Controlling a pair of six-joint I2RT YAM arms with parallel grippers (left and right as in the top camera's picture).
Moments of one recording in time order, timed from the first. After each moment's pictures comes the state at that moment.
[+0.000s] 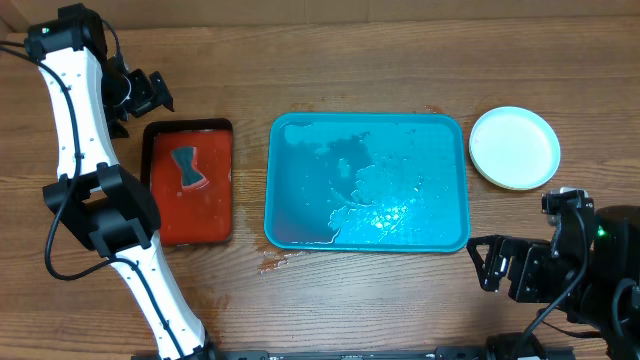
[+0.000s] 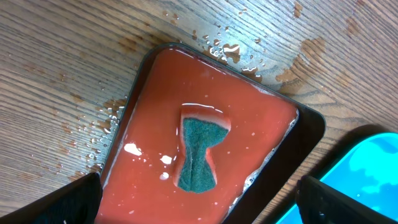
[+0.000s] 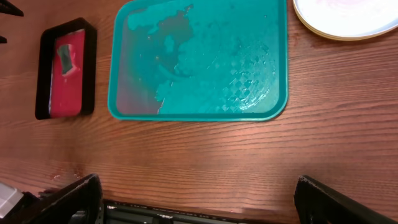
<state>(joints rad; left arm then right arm) 0.30 2.37 2.45 -1.59 0.12 -0.23 0.09 0.83 1.39 -1.53 -0.28 0.26</state>
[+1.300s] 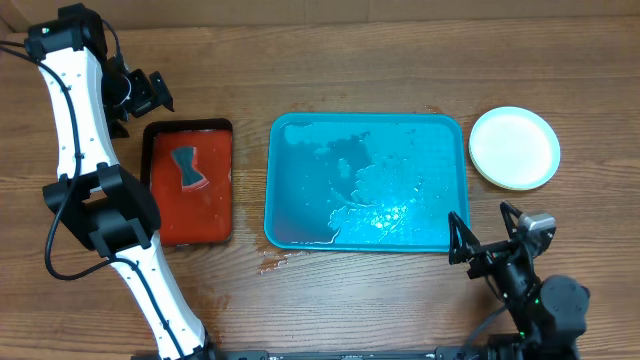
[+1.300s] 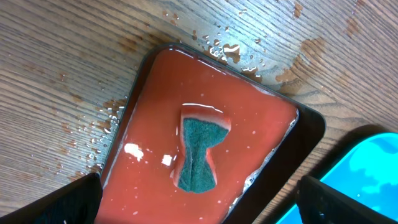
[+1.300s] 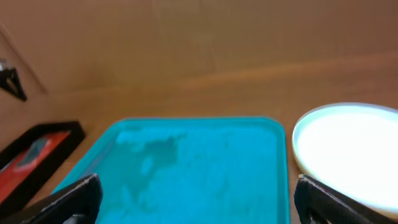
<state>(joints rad) 0.30 2.37 2.45 -1.59 0.12 -0.23 0.01 0.09 0.20 -0.26 -0.28 0.20</state>
